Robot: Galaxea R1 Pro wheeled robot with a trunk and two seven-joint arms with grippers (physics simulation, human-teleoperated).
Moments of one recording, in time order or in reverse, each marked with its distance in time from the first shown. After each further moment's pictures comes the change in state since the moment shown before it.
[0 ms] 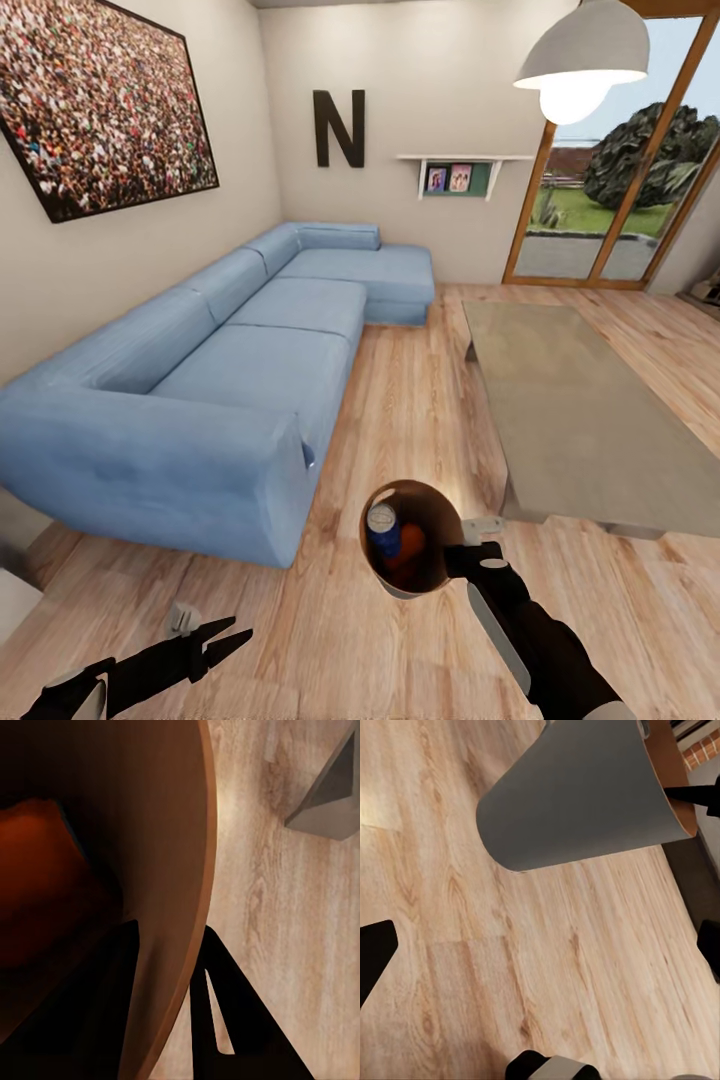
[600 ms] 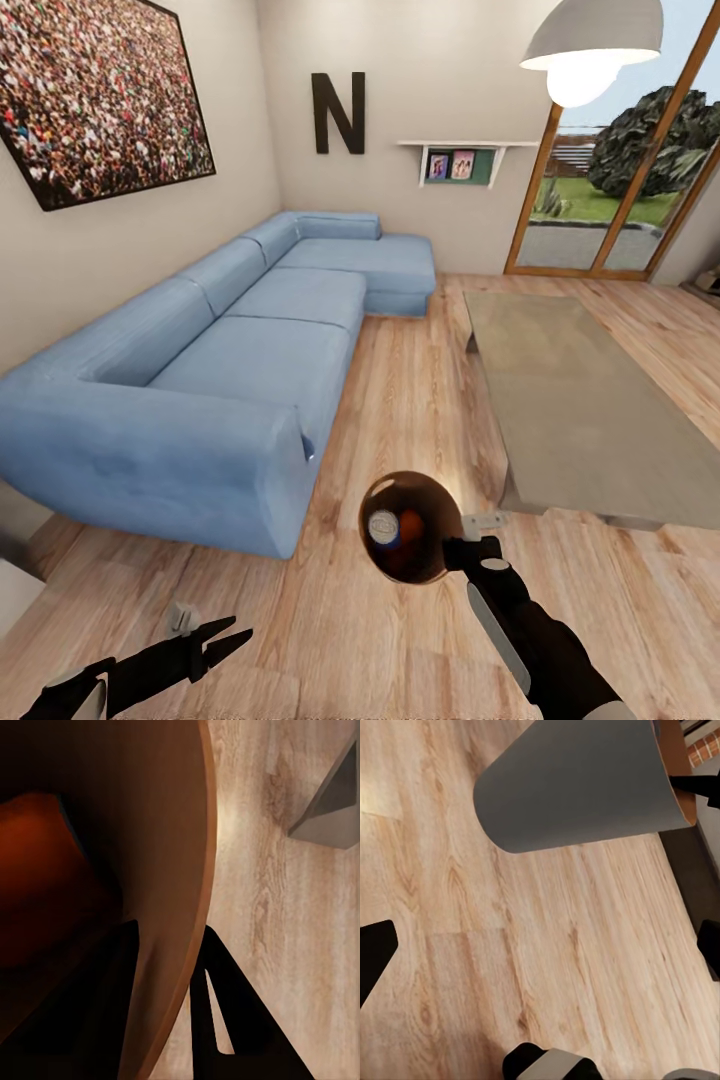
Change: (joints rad) left arm 0.000 0.000 0.000 -0.001 0.000 0.000 -0.001; right arm 0.000 0.000 0.001 0.000 -0.002 -0.074 0.000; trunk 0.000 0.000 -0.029
